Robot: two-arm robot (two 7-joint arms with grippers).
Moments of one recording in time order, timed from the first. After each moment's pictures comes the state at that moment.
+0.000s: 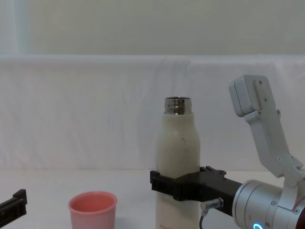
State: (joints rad) left arm 0.27 0.24 0.04 -1.85 -0.25 -0.02 -0.02; right arm 0.28 0.06 -0.38 -1.37 0.18 0.06 0.24
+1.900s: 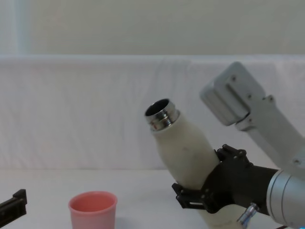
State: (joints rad) left arm 0.27 0.24 0.04 -1.85 -0.25 -0.02 -0.02; right arm 0.20 0.24 -0.46 -1.63 -0.27 0.14 0.20
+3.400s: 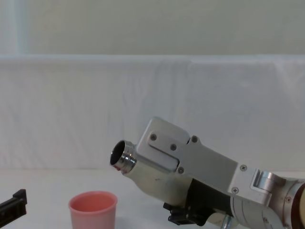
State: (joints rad) left arm 0.27 0.24 0.04 -1.85 -0.25 -0.02 -0.02; right arm 0.30 0.20 -0.57 -1.53 -0.68 0.21 0.23
